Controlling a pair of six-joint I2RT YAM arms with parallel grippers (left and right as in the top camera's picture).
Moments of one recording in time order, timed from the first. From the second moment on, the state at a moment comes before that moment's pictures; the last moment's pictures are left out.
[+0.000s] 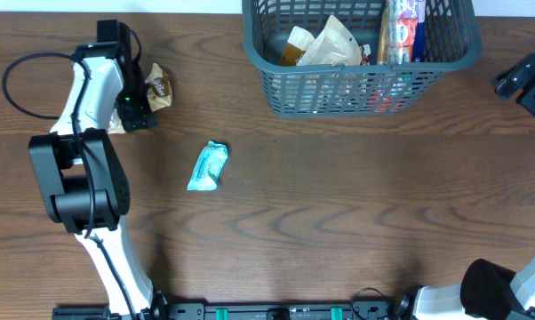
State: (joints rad) left arm 0.11 2.18 1.77 -0.96 -0.03 -1.79; right arm -0.37 1.62 2.30 -1.69 -0.08 0.36
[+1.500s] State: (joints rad) left arm 0.13 2.27 2.05 -0.90 0.22 -1.81; right arm -0.37 1.62 2.30 -1.69 -0.08 0.35
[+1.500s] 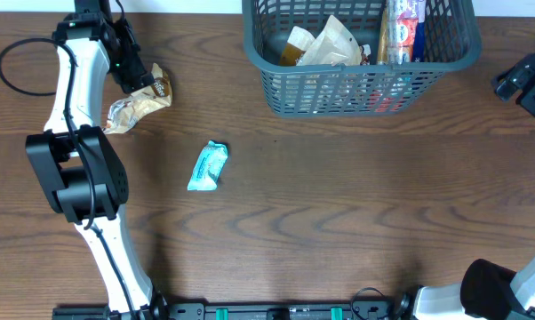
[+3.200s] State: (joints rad) left arm 0.16 2.38 2.05 -1.23 -0.01 -1.86; right arm -0.37 1.62 2.30 -1.69 -0.11 0.33
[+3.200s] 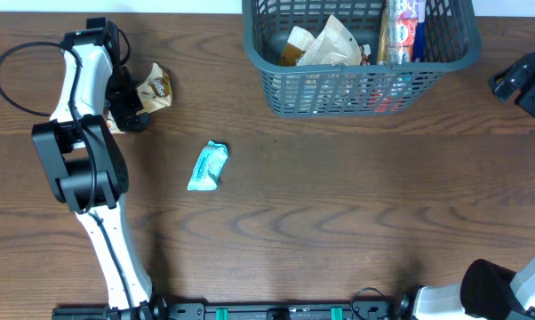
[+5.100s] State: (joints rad) left arm 0.16 2.38 1.95 -1.22 -0.06 -1.85; right arm -0.37 1.62 2.30 -1.69 -0.16 0.33
